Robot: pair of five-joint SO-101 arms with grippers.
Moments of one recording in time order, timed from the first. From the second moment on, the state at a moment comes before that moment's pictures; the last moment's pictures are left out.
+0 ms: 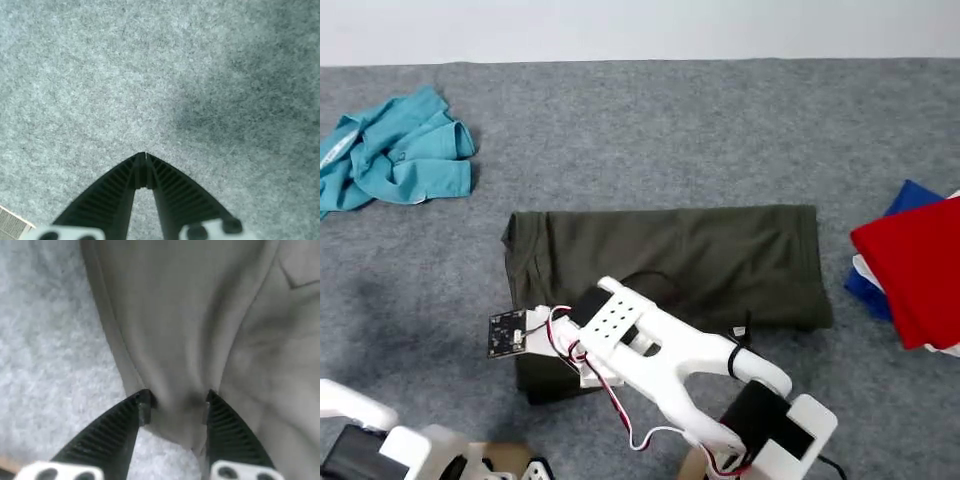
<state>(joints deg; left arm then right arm) -71.9 -7.4 30.5 69.6 -26.4 -54.8 1.9 29.5 64.9 40.7</state>
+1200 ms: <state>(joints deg) -71.9 -7.4 32.7 69.6 -26.5 -48.1 8.7 15.0 61.5 47.0</state>
